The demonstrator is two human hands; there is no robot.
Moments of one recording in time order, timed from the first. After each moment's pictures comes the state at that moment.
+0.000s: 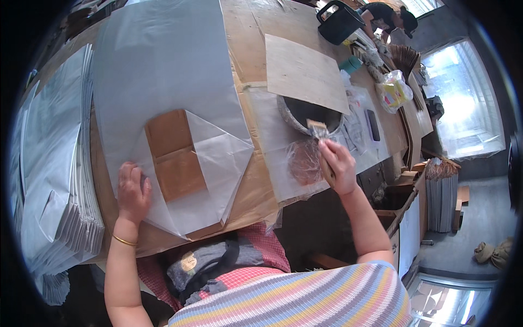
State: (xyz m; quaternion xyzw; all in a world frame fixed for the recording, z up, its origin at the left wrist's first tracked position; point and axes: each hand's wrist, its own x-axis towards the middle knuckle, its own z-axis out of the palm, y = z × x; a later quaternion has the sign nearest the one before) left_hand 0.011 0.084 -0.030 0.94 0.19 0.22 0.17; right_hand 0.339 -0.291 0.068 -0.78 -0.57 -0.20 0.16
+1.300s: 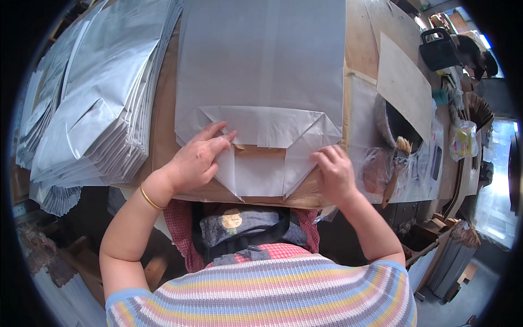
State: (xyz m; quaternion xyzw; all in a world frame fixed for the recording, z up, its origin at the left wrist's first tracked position) left_hand -0.023 0.064 0.023 0.92 0.12 0.03 0.36; right_hand 0.231 -0.162 0.018 -0.73 -0.66 0.11 0.15
